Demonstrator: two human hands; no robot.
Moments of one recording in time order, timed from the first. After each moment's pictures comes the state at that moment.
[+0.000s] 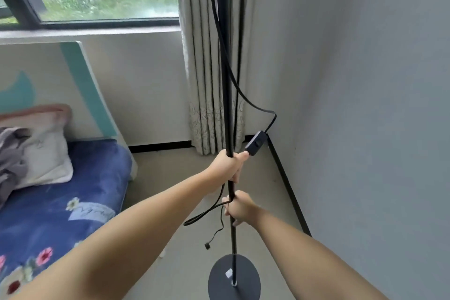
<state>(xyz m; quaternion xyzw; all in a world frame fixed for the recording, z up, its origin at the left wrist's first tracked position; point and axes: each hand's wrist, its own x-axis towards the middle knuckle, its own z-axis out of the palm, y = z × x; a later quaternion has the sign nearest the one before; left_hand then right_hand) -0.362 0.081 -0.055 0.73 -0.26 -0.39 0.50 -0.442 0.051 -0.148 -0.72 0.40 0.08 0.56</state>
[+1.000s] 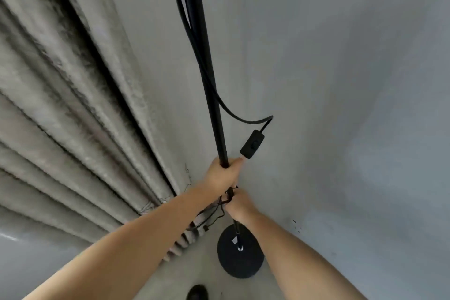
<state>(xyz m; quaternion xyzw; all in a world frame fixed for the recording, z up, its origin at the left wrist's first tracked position) -0.019 -0.524 -0.177 0.66 -0.43 -0.46 0.42 -0.095 -0.536 -0.278 -0.60 0.58 -0.07 0.54</state>
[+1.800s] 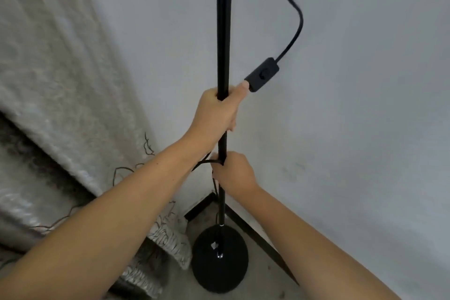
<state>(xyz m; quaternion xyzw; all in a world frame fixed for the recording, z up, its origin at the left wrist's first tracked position) 0.021 -0.683 -0.356 0.46 -0.54 -0.41 0.57 -0.049 -0.678 -0.467 -0.68 0.55 -0.28 0.38</state>
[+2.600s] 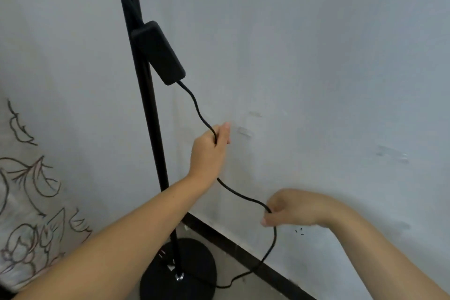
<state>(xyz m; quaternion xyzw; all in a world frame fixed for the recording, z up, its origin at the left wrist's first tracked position) -0.072 -0.700 -0.592 0.47 -0.61 -0.29 0.57 -0.254 -0.625 -0.582 -0.73 0.58 0.06 0.35</state>
